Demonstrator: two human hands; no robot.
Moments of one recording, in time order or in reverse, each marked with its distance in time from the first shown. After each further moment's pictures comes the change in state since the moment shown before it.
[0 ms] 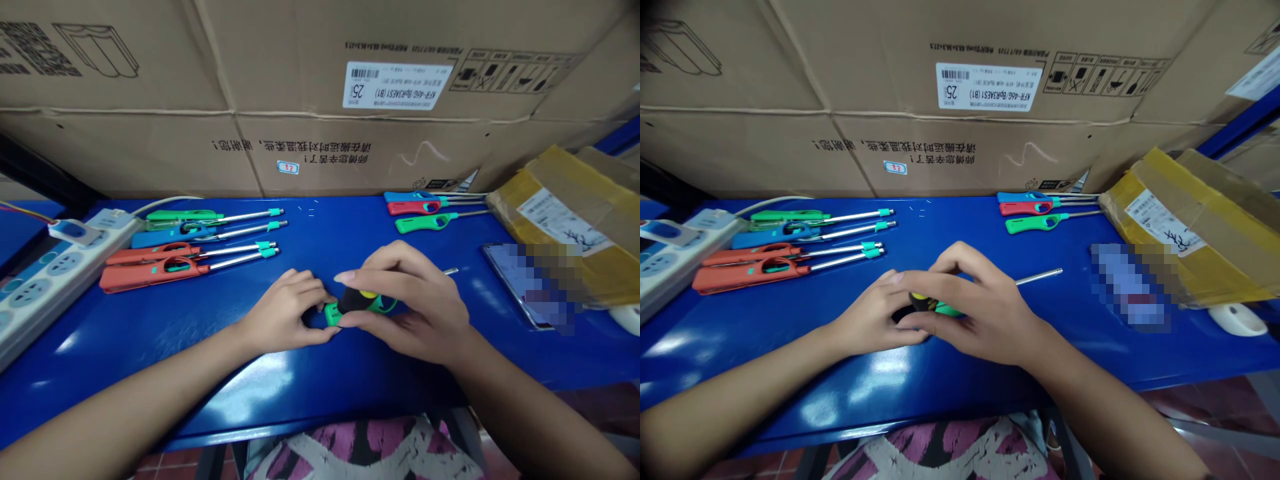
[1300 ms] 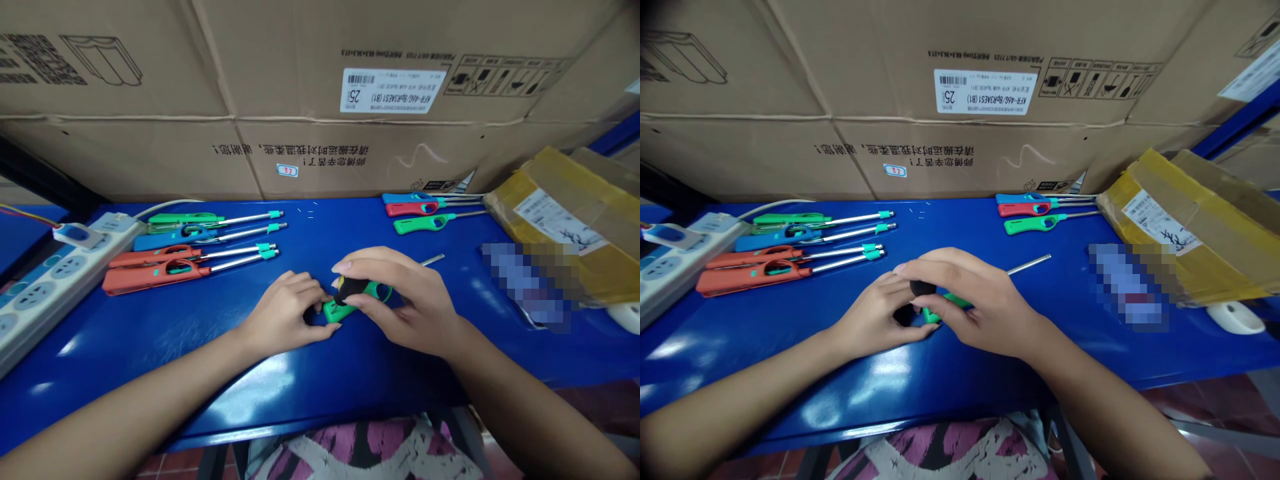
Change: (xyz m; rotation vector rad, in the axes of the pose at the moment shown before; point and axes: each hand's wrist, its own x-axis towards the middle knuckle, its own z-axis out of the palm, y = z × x) left_hand 0.001 0.007 0.002 0.030 0.042 -0.085; right_hand -0.005 0.009 0.004 0.105 -0.065 0.043
